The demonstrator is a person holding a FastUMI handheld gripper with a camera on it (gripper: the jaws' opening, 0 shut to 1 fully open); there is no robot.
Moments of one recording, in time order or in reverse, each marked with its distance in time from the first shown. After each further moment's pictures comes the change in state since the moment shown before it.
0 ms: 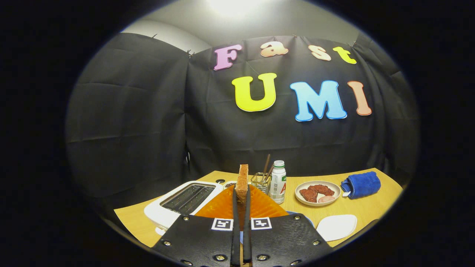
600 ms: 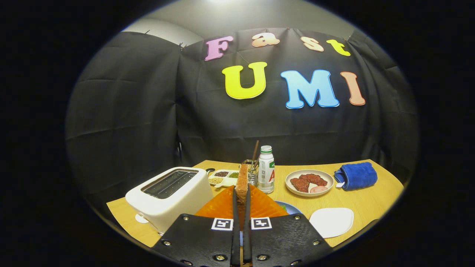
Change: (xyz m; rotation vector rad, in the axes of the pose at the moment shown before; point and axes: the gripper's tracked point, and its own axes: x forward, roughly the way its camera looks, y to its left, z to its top) arm 0.003 -0.034 -0.036 0.016 0.073 -0.044
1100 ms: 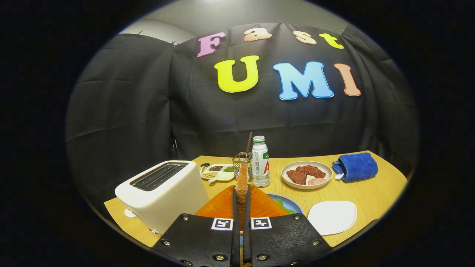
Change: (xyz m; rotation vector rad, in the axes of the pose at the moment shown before) arm 0.008 -0.013 -0.022 0.055 0.029 -0.022
